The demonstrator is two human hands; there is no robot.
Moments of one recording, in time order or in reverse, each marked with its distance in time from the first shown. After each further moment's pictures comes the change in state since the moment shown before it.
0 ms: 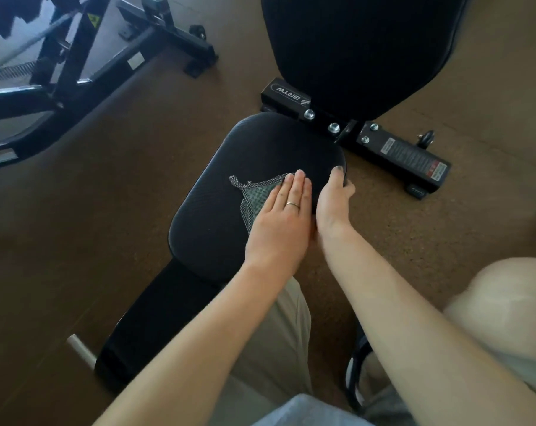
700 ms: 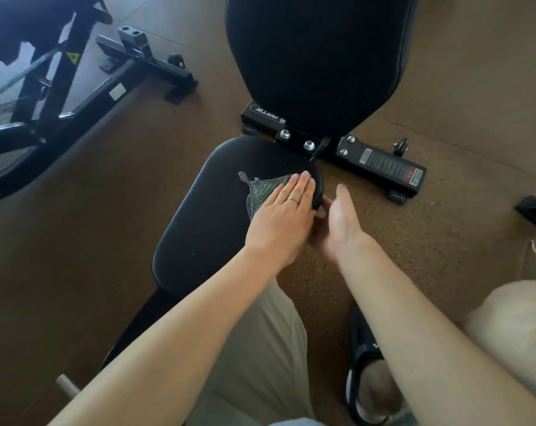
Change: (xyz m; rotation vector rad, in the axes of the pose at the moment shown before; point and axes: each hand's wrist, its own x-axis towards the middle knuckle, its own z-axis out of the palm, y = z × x) left_hand 0.050 0.006 -0.003 -0.054 0.005 0.155; right_hand 0.004 -0.022 -0.041 0.208 -0.209 0.218
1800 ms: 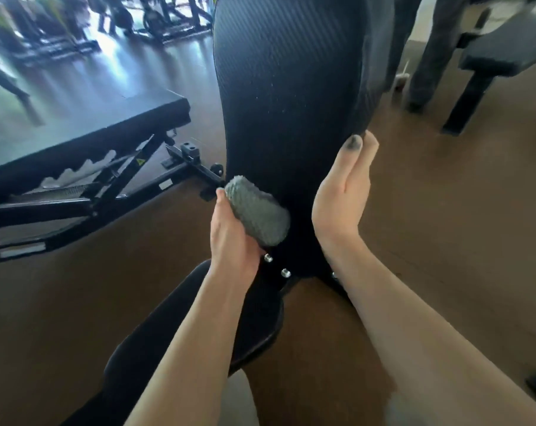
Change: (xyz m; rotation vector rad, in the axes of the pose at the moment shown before) left_hand 0.116 0.014 -0.183 -2.058 0.918 -0.662; right_hand -0.058 -0.244 0.079 -0.413 0.030 -1.318
